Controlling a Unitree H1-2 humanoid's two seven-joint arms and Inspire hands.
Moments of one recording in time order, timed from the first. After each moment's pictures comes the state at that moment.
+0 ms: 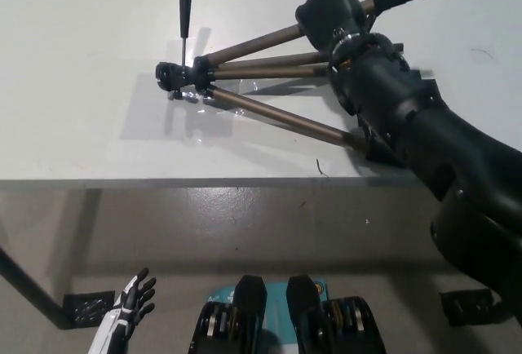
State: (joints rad) left_arm 0.16 0.13 0.00 -0.01 0.02 -0.06 -0.08; right_arm -1.35 -0.07 1.04 1.37 -0.88 0.14 -0.15
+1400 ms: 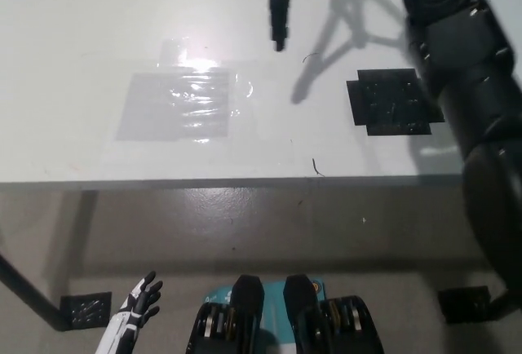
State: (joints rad) left_arm 0.17 0.13 -0.02 -0.02 0.07 -0.07 -0.08; right_arm -1.37 -0.08 -0.17 1.26 -0.33 -0.15 -0.47
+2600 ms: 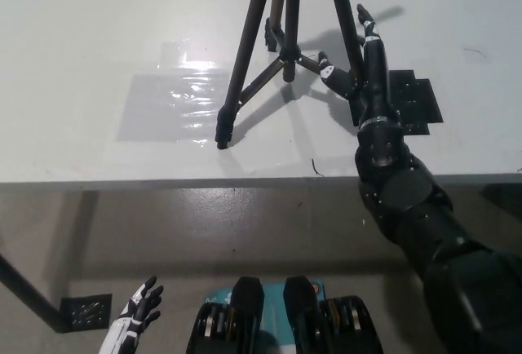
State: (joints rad) left_arm 0.19 0.13 -0.02 -0.01 0.07 -0.10 -0.08; right_arm -1.06 0.01 -0.03 1.27 -0.21 -0.41 -0.37
